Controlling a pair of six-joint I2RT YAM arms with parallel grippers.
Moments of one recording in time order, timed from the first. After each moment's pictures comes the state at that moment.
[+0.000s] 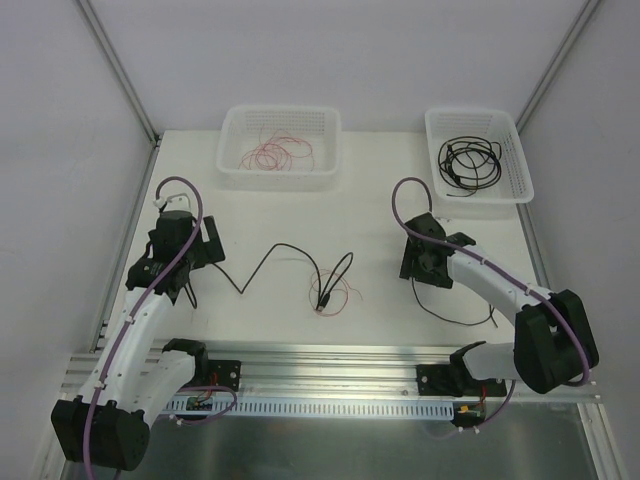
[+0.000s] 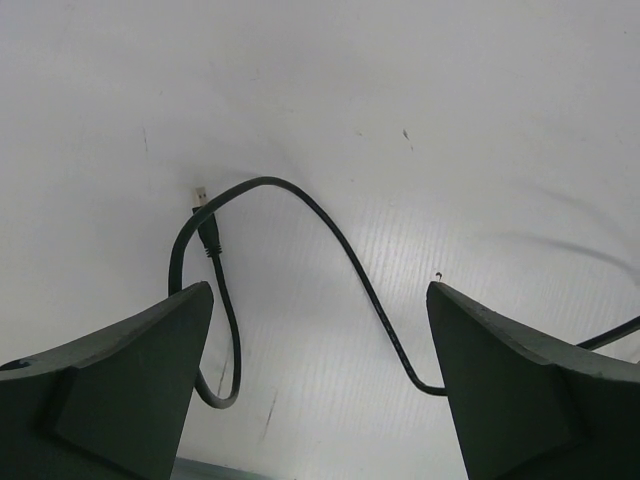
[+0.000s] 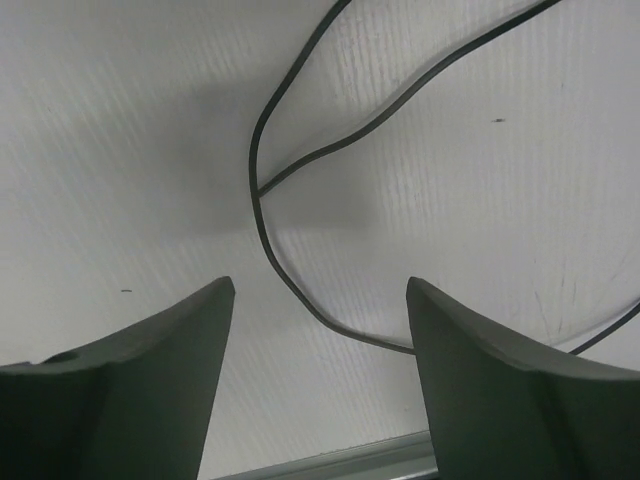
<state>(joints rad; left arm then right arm) -0.12 0.84 0.75 -0.64 -0.24 -0.30 0.46 1.33 0.80 -0.72 0.33 0.60</state>
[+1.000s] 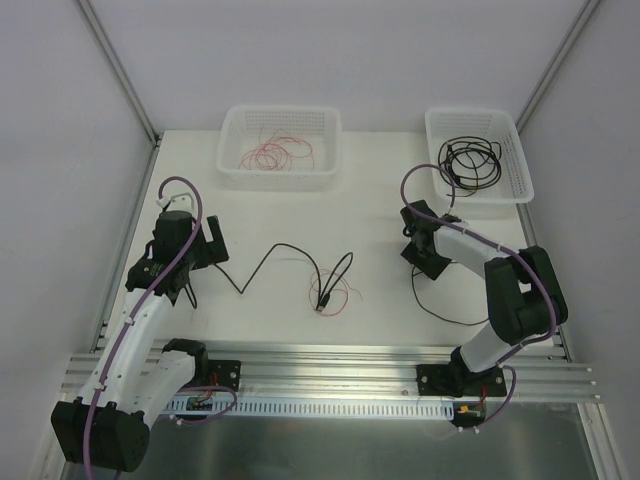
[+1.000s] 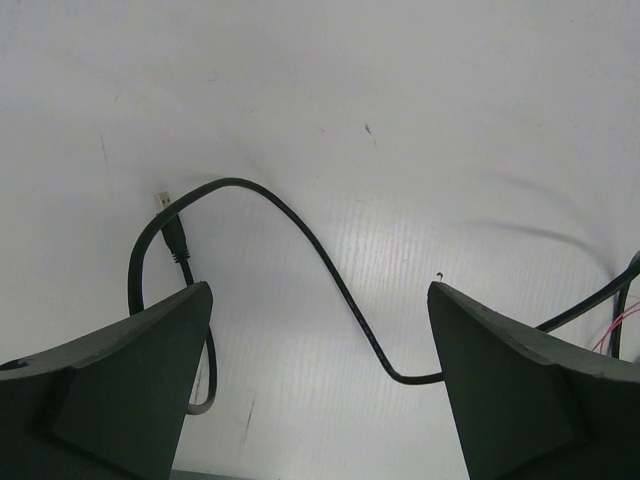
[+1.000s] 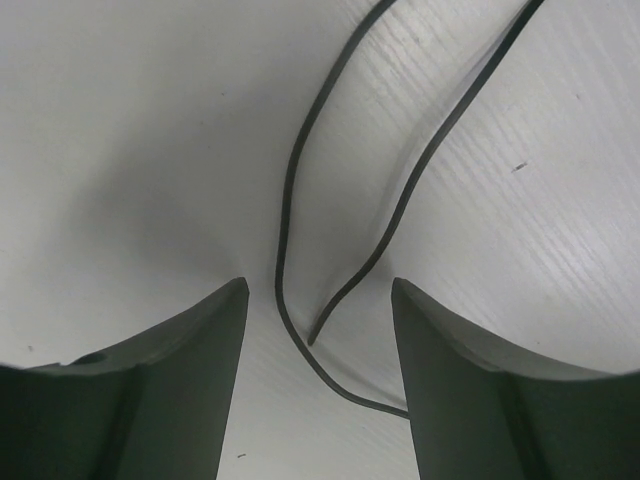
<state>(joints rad) -0.12 0.83 0.74 -0.63 -0.16 -0.30 0.37 1.60 0.92 -0.66 0.42 1.06</state>
